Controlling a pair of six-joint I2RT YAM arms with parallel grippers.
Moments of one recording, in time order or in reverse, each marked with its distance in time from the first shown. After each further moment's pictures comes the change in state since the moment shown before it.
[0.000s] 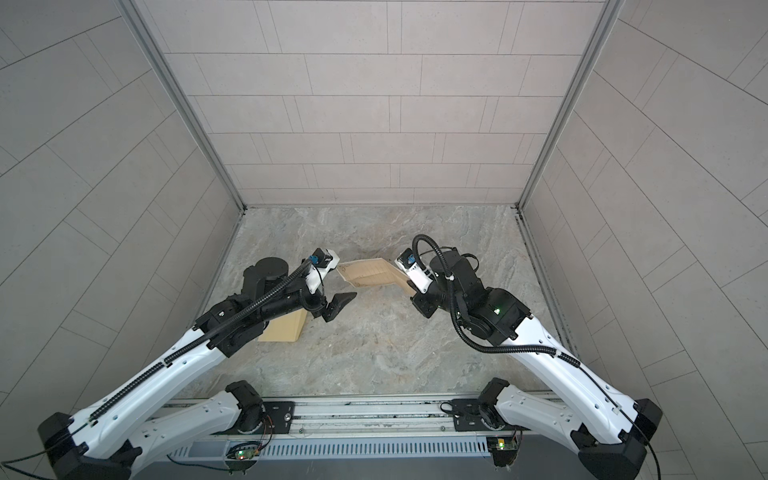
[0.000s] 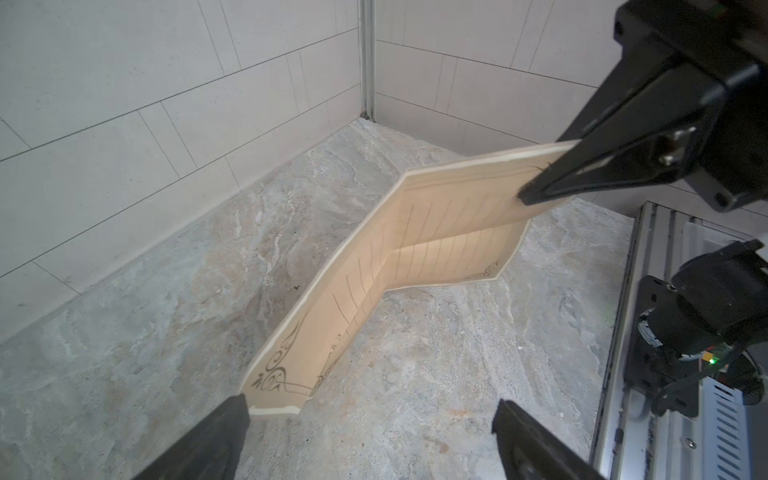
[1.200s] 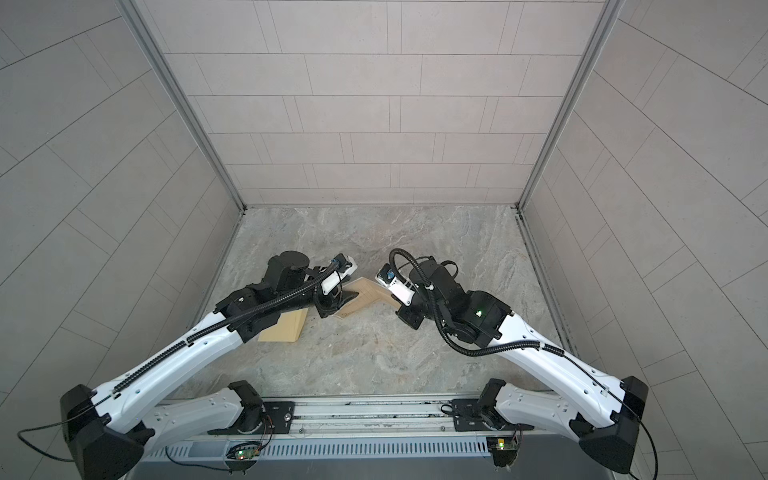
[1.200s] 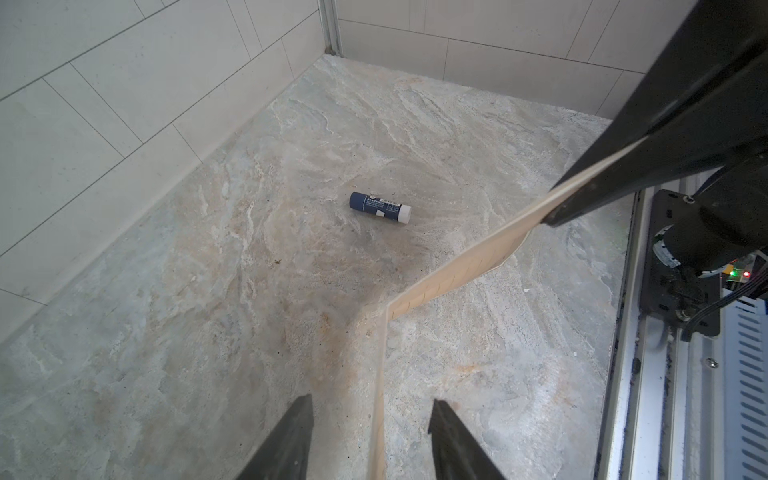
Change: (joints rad) left arm -0.018 0.136 0.050 -0.085 0.049 0.143; right arm 0.140 0.063 -0.011 0.028 0.008 -0.013
